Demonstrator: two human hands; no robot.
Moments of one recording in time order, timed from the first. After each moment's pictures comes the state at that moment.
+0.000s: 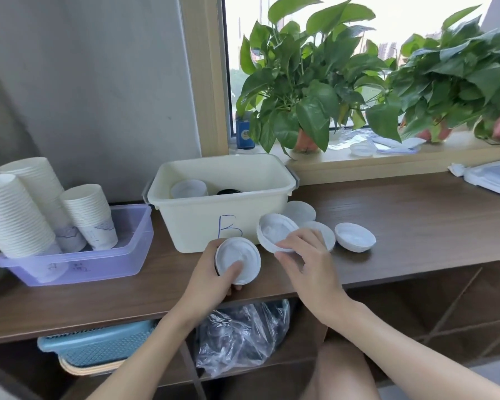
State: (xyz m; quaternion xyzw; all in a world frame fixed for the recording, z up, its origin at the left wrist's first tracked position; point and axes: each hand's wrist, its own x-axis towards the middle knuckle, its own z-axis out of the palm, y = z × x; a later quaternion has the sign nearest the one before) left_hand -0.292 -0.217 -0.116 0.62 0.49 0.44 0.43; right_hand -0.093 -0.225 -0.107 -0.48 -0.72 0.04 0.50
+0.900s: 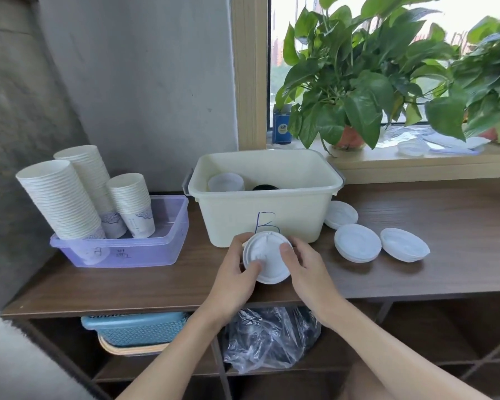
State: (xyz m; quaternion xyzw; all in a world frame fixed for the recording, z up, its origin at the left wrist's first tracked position) left_hand -0.307 -0.219 -0.116 0.59 0.50 0.49 0.40; right_hand -0.158 -0.204 -0.120 -0.49 -0.59 0.44 0.48
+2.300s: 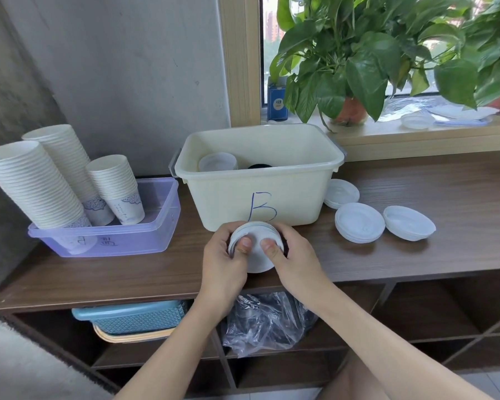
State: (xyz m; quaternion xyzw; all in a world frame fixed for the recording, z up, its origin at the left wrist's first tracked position) left_hand -0.303 -0.213 -0.131 0.54 0.51 0.58 0.34; right_hand -0.168 -0.200 -0.133 -0.47 -0.66 0.35 0.47
